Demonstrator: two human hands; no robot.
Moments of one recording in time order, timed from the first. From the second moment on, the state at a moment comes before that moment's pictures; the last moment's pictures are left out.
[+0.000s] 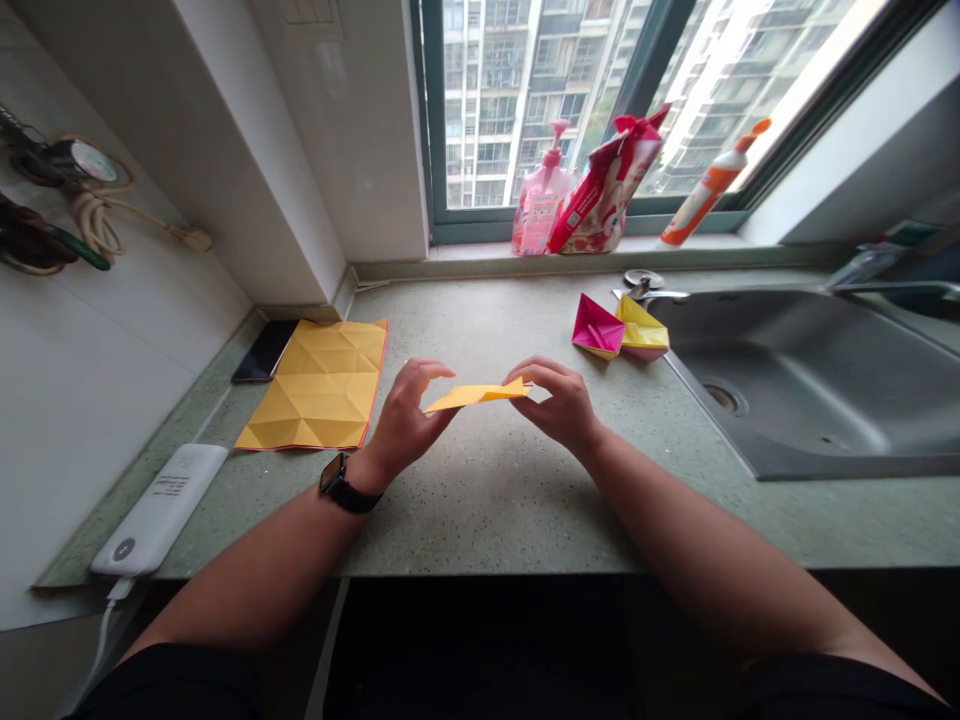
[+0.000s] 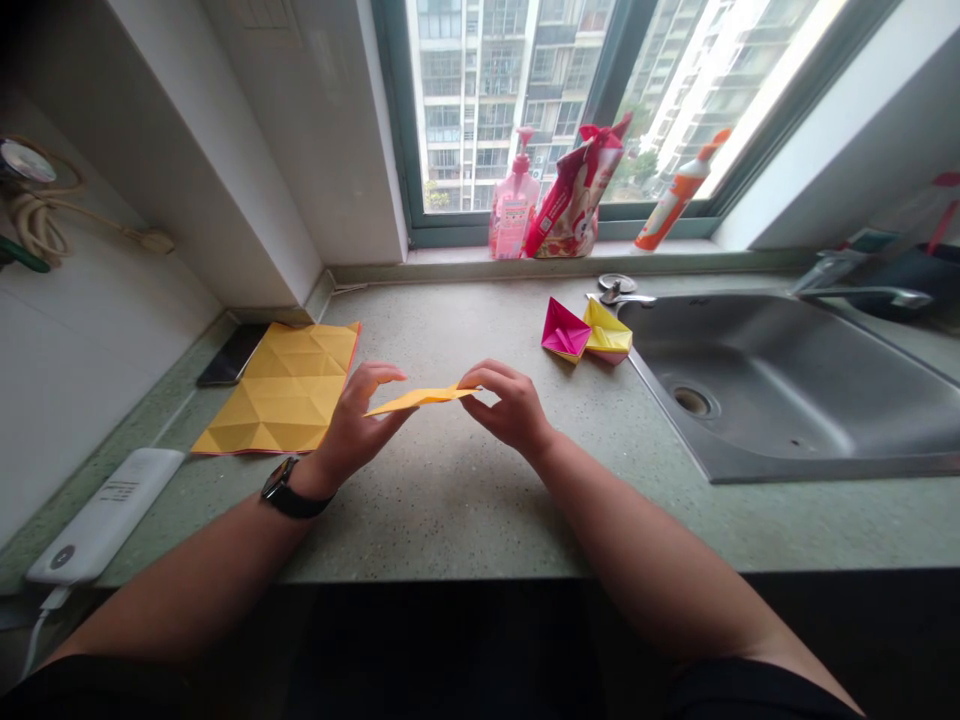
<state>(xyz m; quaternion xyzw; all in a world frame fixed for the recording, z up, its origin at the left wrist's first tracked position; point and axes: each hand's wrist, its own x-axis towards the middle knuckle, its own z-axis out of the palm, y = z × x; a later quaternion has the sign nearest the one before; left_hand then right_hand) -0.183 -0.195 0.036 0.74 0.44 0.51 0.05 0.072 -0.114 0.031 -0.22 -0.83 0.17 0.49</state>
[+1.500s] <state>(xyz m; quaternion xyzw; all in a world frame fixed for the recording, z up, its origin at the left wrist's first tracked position) -0.179 -0.198 0.029 0.80 0.51 0.29 0.12 0.077 -0.111 0.020 -0.25 -0.94 0.16 0.19</state>
